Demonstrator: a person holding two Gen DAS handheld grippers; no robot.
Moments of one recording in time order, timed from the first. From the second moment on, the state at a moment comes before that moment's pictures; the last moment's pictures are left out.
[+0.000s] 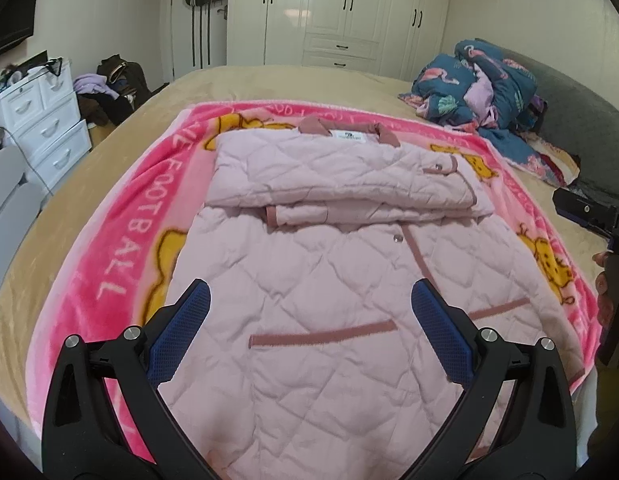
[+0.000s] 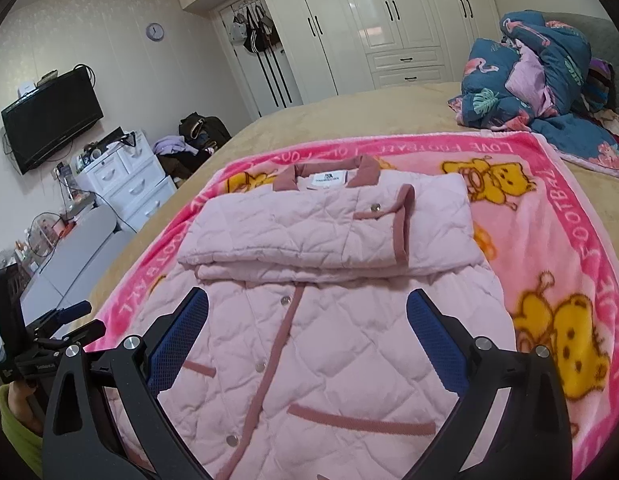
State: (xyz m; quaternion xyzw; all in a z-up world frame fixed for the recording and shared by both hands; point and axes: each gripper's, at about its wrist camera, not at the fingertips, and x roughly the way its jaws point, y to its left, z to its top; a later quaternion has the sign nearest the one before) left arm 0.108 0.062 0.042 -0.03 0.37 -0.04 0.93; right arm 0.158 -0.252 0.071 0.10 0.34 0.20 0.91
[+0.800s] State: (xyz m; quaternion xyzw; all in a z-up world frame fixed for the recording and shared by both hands) left arm 0.071 0.074 0.007 -0.03 0.41 0.00 0.91; right arm 0.126 -0.265 0.042 0.09 0.38 0.20 0.90
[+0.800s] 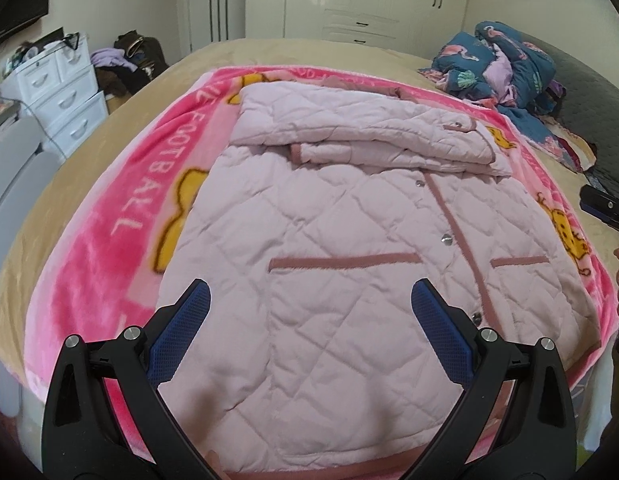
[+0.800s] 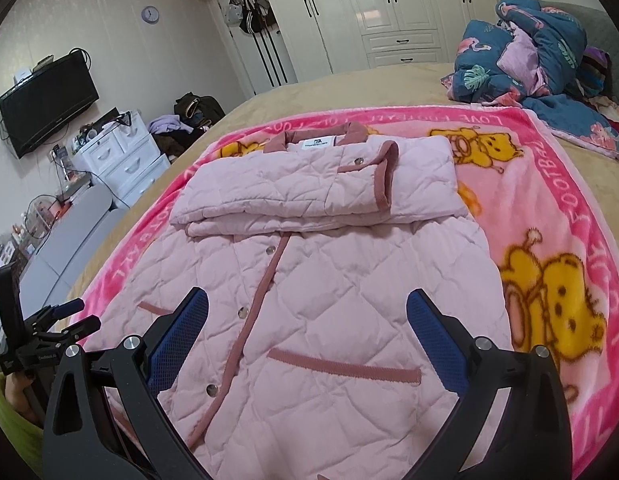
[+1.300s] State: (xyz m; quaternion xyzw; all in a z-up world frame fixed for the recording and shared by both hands) left arm 0.064 0.113 -0.016 -0.09 0.45 0.06 0.89; right arm 0.117 -0.270 0.032 0.09 0.39 0.20 0.90
